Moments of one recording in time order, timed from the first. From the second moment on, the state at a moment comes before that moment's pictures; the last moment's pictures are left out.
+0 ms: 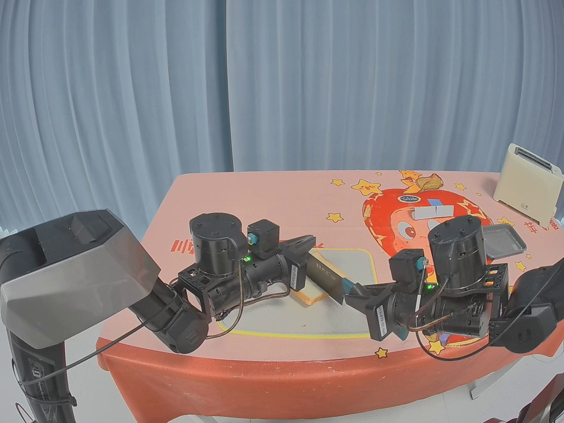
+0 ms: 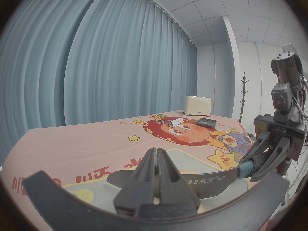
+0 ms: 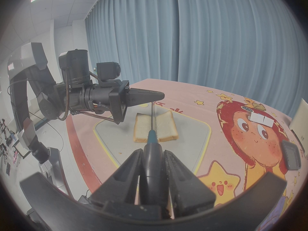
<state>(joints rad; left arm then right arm) -0.61 2.21 -0.91 -1.17 -0.19 -0.03 0.75 1.74 -0.67 -0.48 -0.08 0.10</state>
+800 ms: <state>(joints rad) -0.61 2.20 -0.93 -1.14 -0.19 -0.04 0.74 1.76 -0.67 -0.49 -0.08 0.10</state>
